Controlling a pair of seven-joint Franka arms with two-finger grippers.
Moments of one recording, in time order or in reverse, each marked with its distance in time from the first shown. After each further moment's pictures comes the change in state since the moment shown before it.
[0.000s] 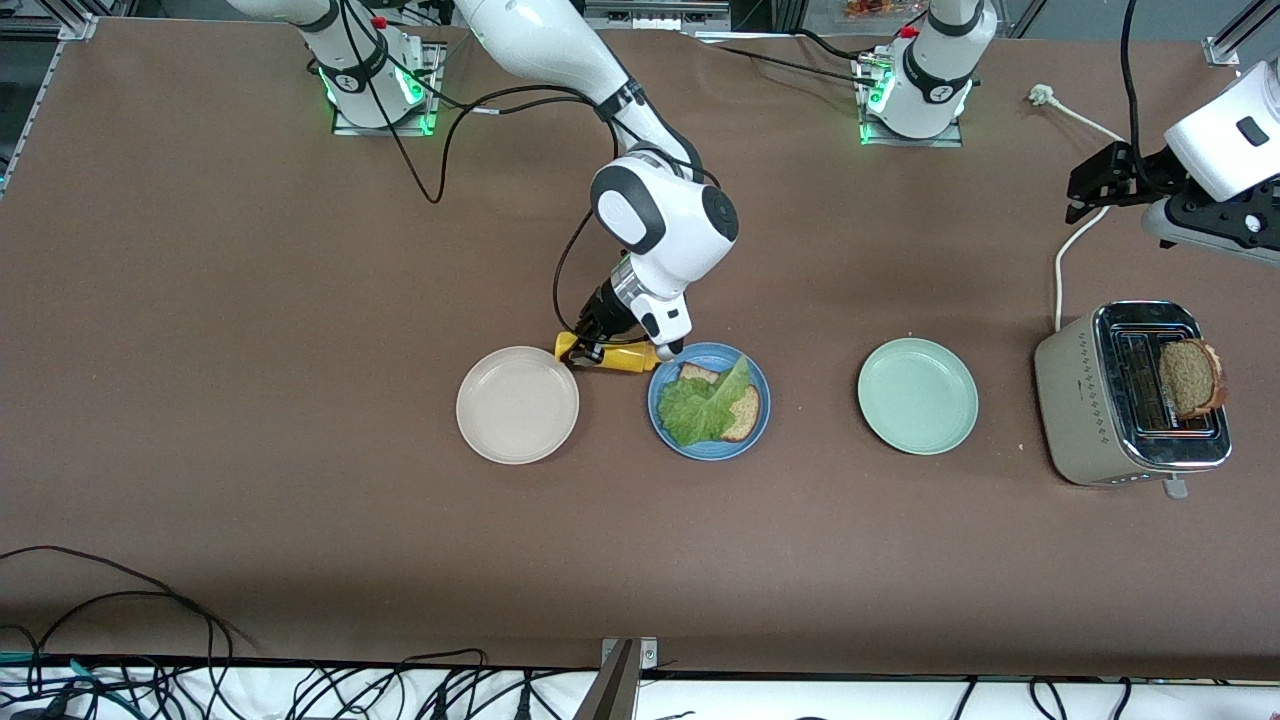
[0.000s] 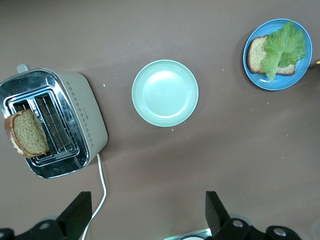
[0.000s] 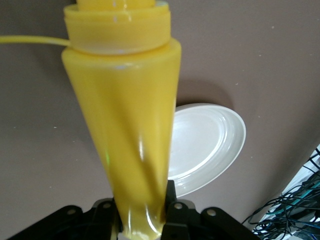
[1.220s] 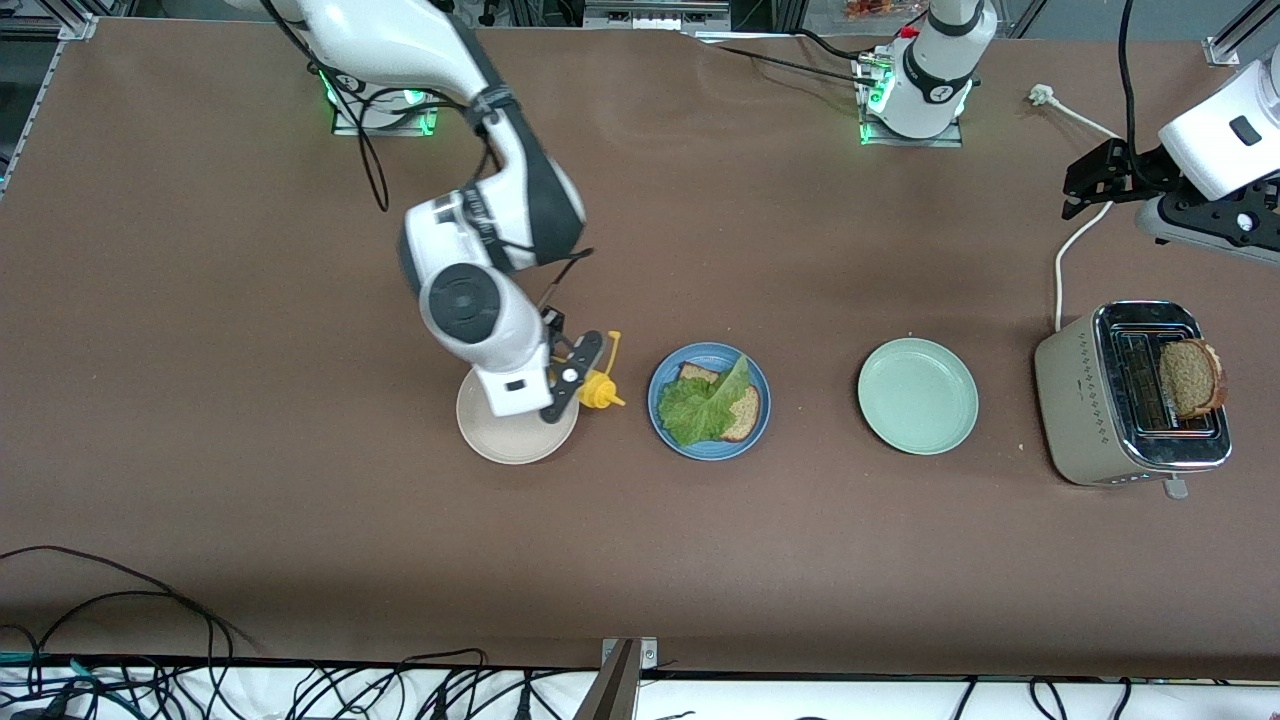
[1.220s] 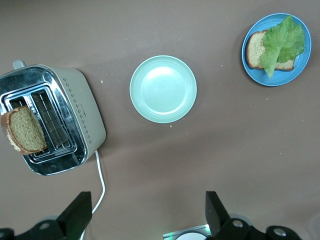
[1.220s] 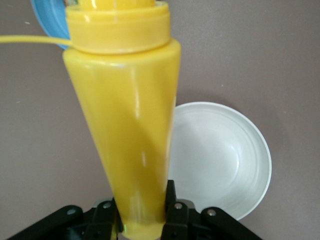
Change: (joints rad) left arm -0.004 0.000 0.000 0.000 0.000 -0.017 0.000; right arm -0.376 -0.244 0.083 -0.089 0.624 0.037 -0.213
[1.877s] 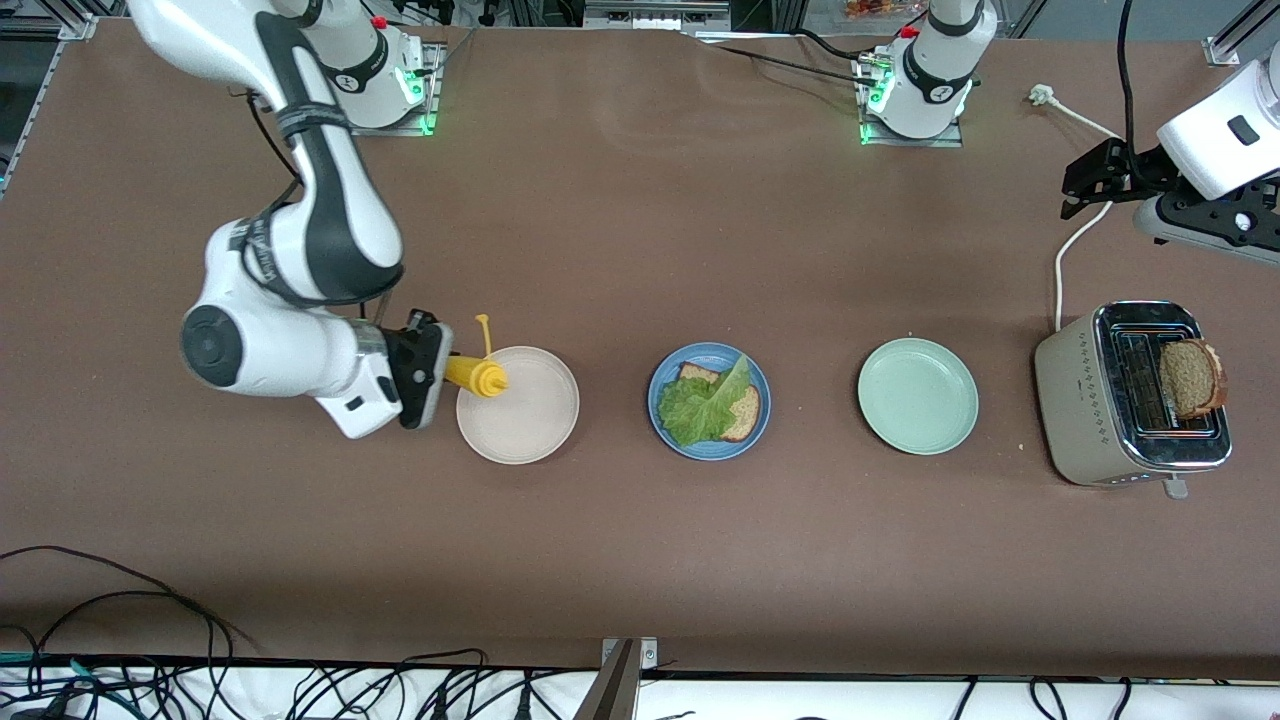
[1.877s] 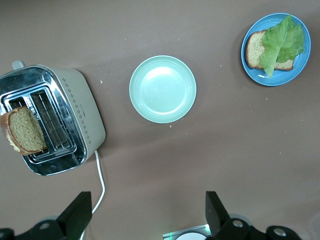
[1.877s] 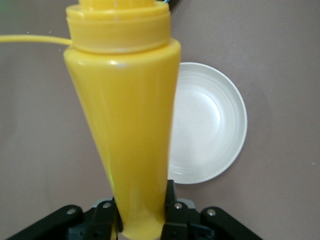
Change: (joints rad) left arm -0.001 0.000 -0.002 0.000 0.000 0.000 -0.001; right arm -0.379 -0.174 0.206 -0.220 0.065 0.012 -0.504
